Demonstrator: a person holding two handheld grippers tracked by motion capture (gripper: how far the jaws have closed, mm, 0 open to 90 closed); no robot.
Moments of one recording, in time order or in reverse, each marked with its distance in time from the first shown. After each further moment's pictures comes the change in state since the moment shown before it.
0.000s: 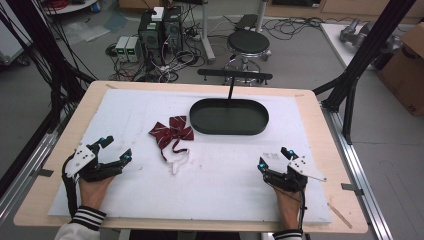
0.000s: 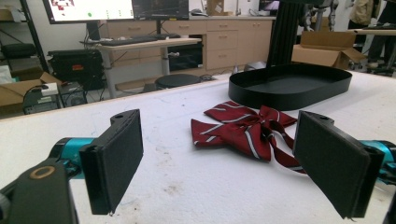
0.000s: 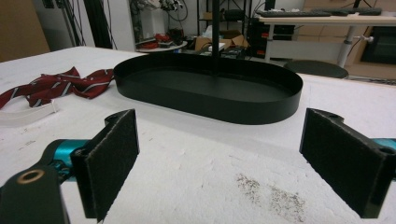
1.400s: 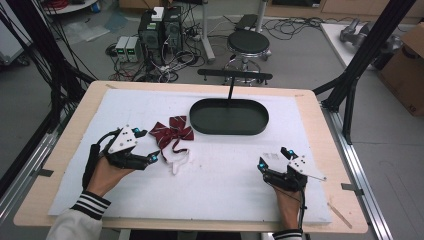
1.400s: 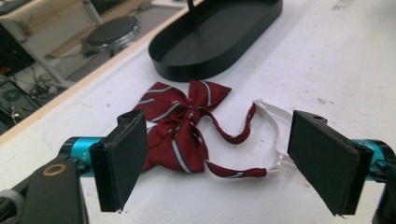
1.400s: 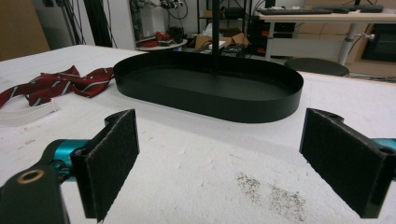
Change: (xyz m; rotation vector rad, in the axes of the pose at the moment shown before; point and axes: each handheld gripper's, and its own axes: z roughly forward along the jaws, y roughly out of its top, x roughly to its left) left arm -0.054 0.071 0.064 0.388 -0.271 0.310; right arm 0.000 0.000 0.001 0.008 0.001 -0.001
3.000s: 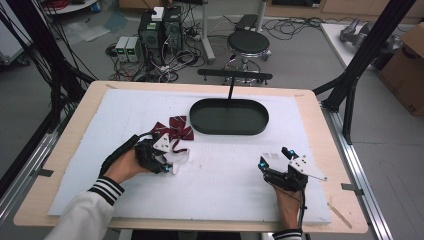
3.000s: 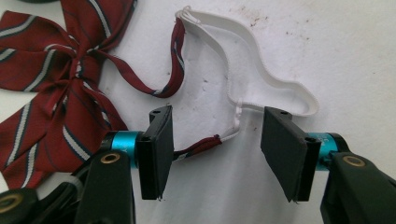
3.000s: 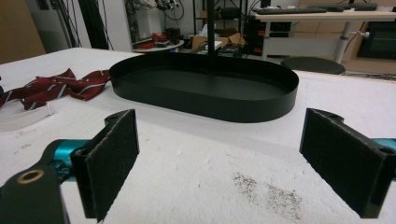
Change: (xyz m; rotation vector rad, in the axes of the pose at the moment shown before) left arm -0.014 0.008 0.072 0.465 -0.302 0.185; right arm -0.001 0.000 0.000 -0.001 -0.016 0.020
